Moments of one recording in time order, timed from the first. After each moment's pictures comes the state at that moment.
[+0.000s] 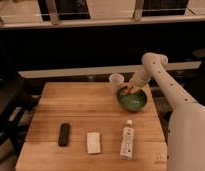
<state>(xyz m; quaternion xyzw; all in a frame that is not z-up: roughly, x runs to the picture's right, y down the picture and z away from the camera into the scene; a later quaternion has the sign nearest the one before) 0.222 0.004 0.914 -0.25 -0.19 -0.13 0.94</state>
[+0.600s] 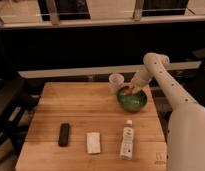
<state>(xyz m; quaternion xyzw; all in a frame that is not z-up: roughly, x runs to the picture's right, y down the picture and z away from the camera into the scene) 0.229 0.003 0.916 -0.25 -0.19 -0.12 0.94</state>
